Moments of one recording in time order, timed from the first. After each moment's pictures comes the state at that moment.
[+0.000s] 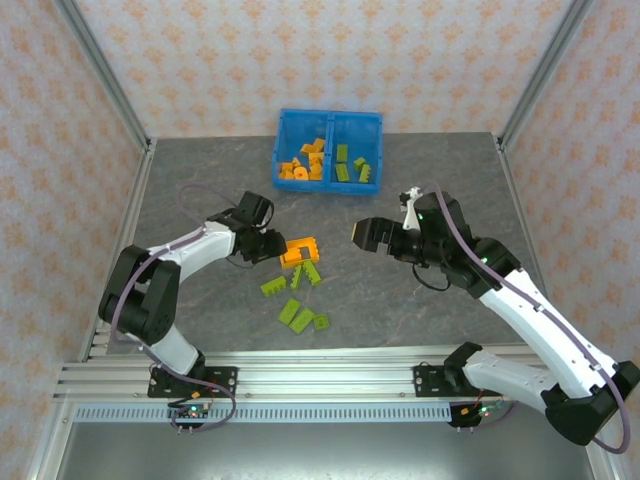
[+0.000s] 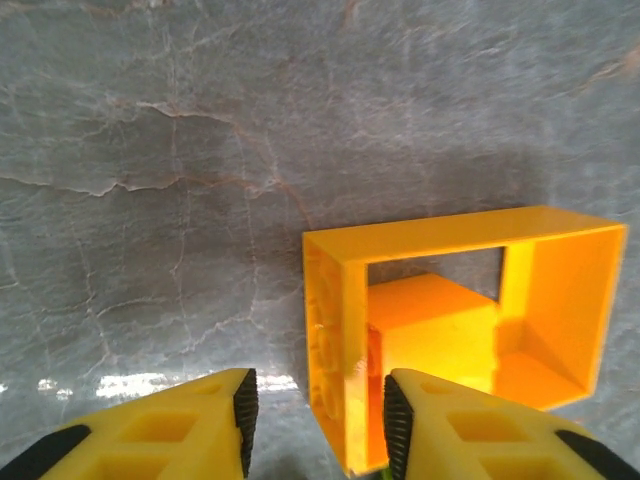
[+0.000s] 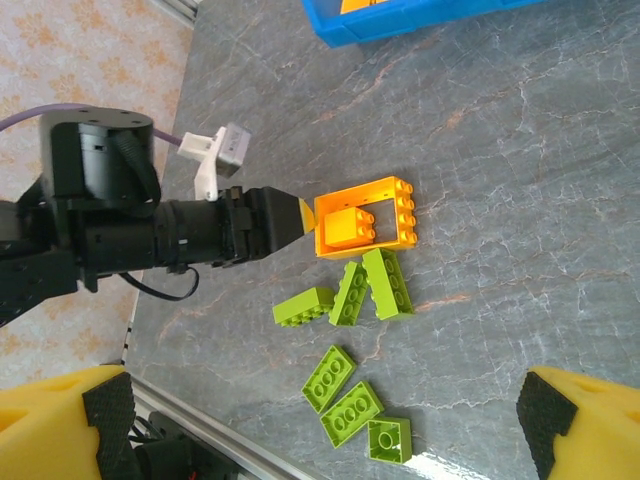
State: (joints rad) left arm -0.34 1.64 0.97 -0.50 0.16 -0.66; right arm 0.62 0.98 1.10 -0.75 -0.18 0.74
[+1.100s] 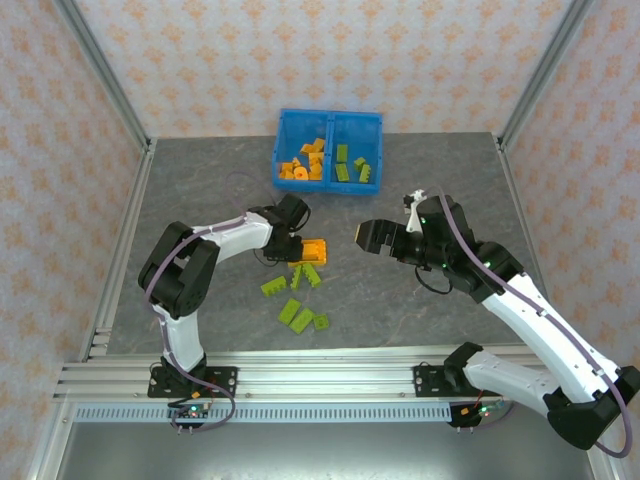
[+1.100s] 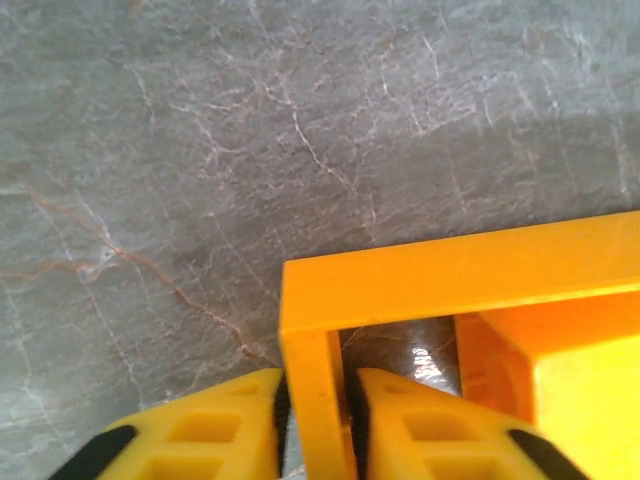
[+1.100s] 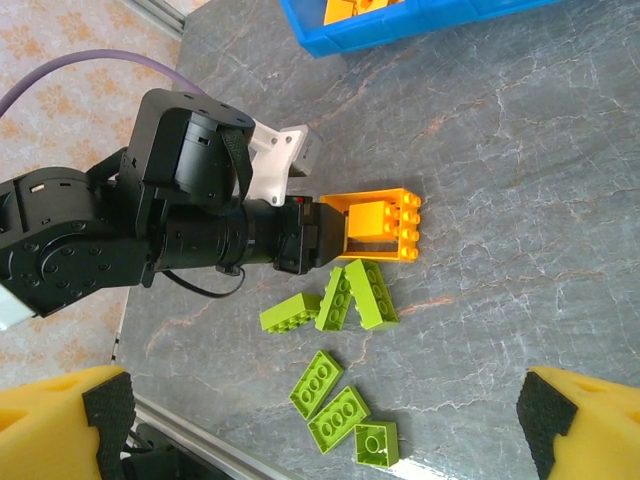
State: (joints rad) left arm -0.50 1.87 1.18 -0.62 -0.04 -0.49; right arm 0.62 0.96 1.08 -0.75 -0.15 0.74
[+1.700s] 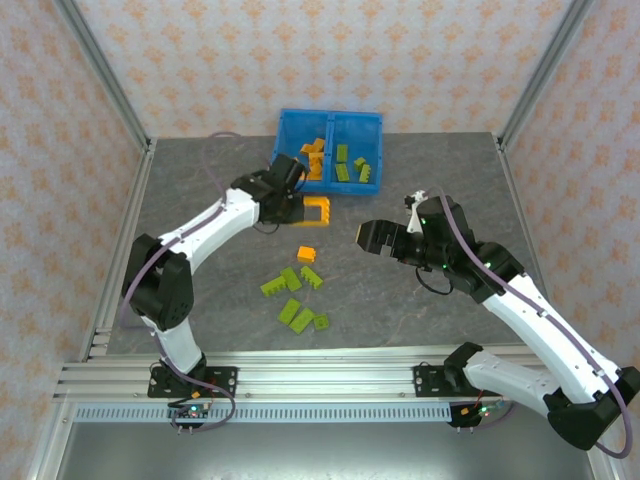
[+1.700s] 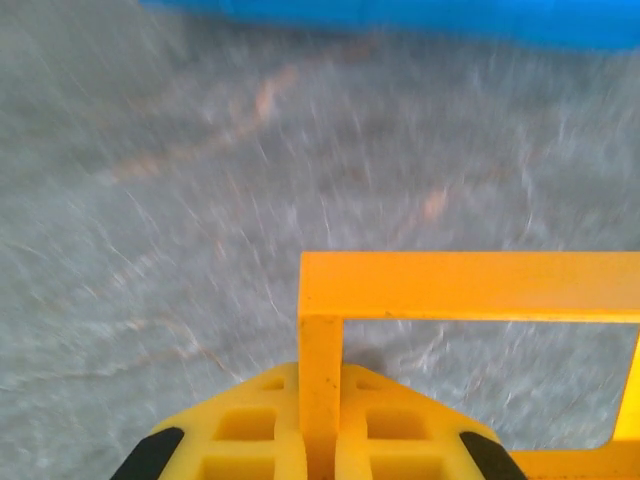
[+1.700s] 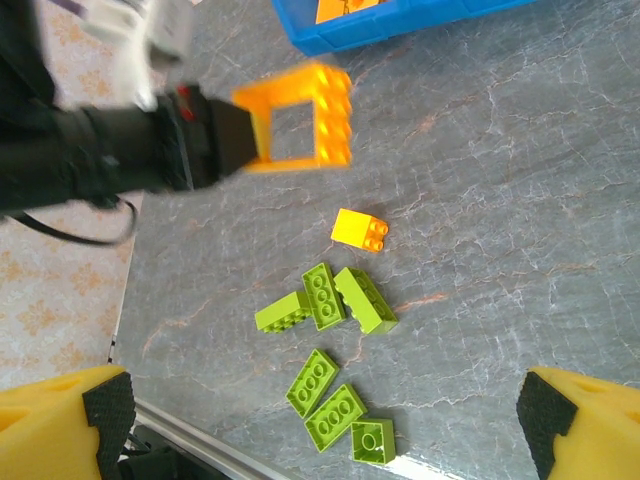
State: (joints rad) left arm -0.45 1.77 1.53 -0.81 -0.13 -0.50; right arm 0.62 0.96 1.08 -0.77 -0.14 0.75
